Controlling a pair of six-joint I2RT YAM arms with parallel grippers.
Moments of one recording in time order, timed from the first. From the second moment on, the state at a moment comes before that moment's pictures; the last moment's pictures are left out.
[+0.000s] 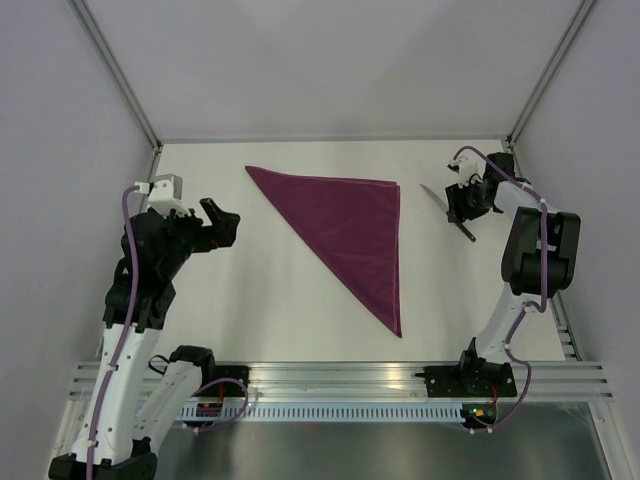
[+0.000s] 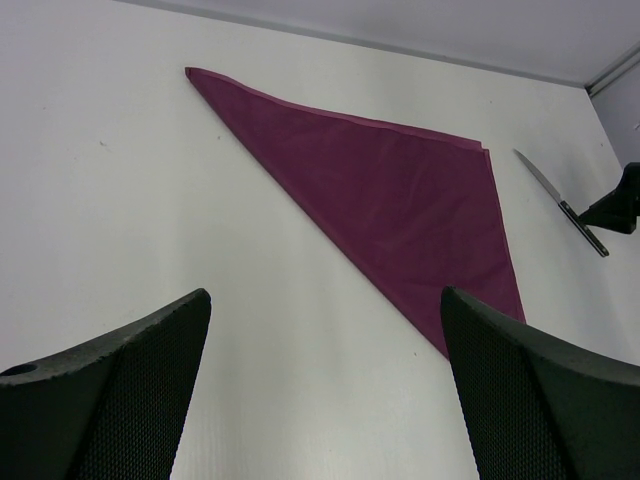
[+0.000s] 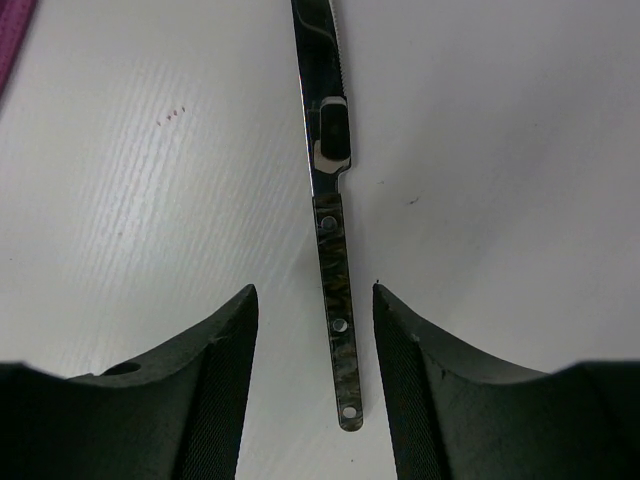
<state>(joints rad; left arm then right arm) -0.13 0.71 0.95 -0.51 0.10 -0.31 -0.18 1.93 1.35 -0.47 -0.36 -0.51</state>
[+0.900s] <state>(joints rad) -0.13 0.70 0.92 -0.50 0.11 -0.31 -0.19 1.99 1.34 -0.49 -0.31 -0.58</state>
